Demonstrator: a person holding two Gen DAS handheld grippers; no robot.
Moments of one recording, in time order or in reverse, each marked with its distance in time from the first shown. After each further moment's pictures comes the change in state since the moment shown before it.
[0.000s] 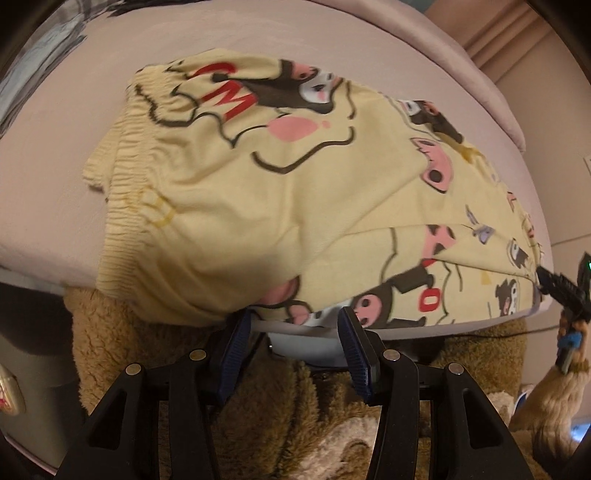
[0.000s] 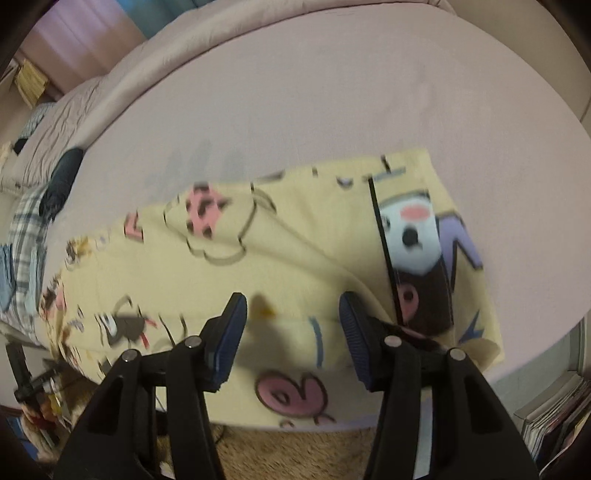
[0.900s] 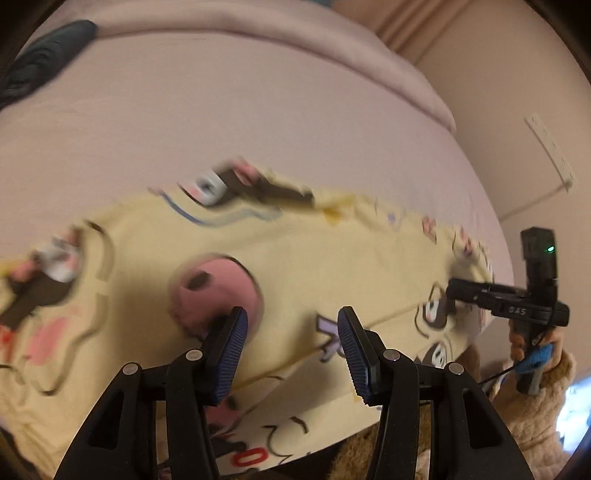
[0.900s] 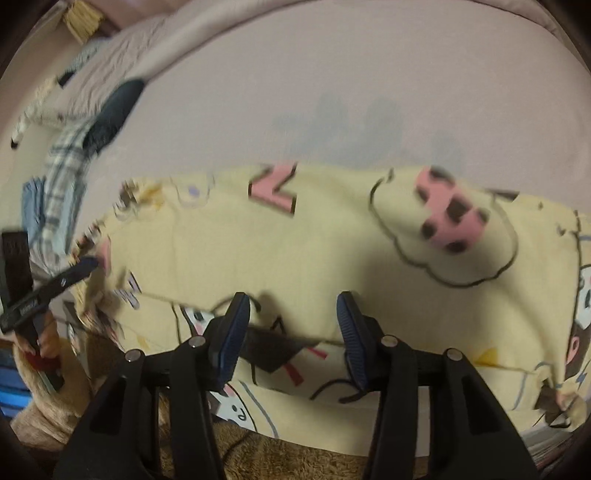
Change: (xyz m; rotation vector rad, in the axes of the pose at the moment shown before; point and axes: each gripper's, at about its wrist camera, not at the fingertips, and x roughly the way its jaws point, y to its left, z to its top) left arm 0.037 -0.152 0.083 0.265 -0.008 -0.198; right arm 0.045 0.121 0.009 -0.206 0.164 0.152
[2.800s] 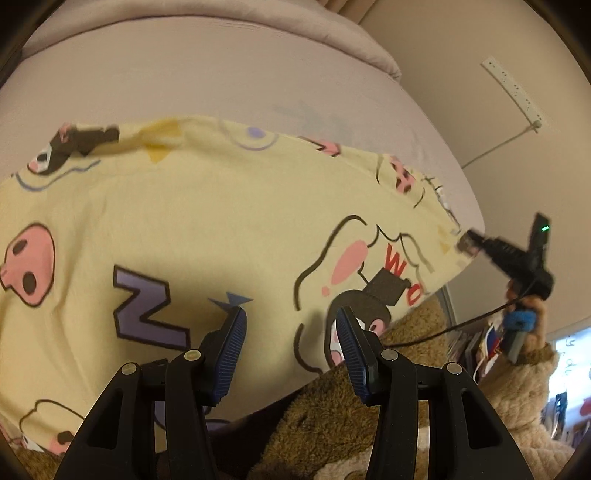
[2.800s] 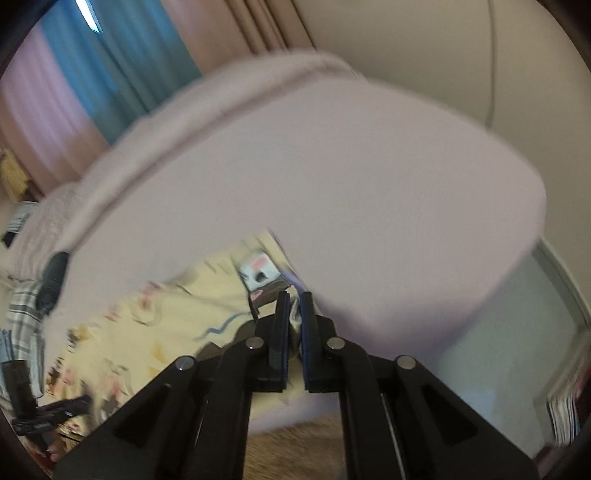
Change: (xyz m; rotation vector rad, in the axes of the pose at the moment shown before) left arm 0.029 -0.098 -0.035 0.125 0.071 -0.087; right arm -0.123 -0.178 -0.100 0.479 -0.445 -0.259
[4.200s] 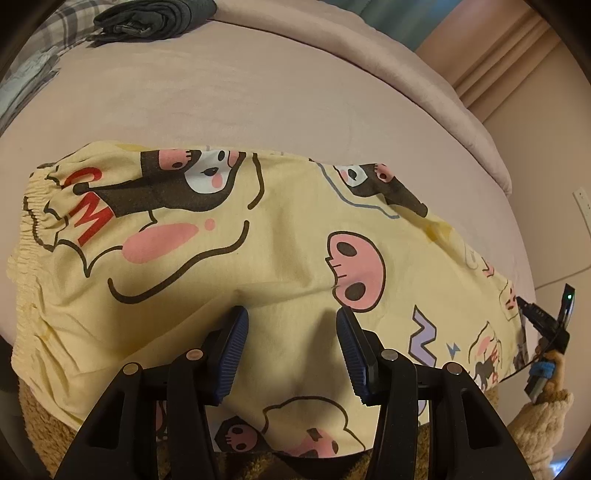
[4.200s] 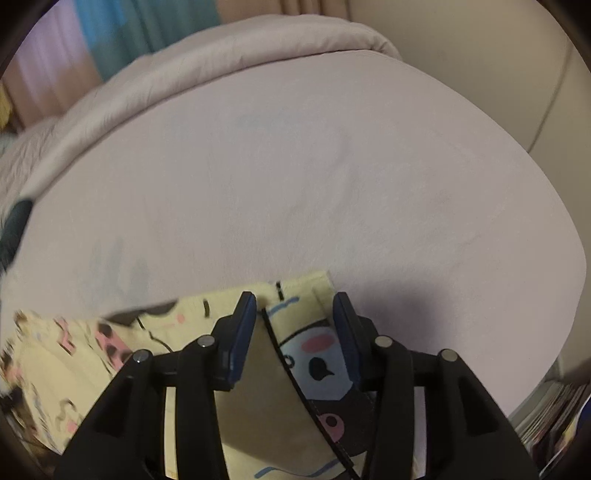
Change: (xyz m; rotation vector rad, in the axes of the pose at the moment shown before) left arm -0.081 0.151 -0.037 -0.404 -0.248 0.240; right arm 0.071 0.088 0.058 -0.284 0.029 -0.123
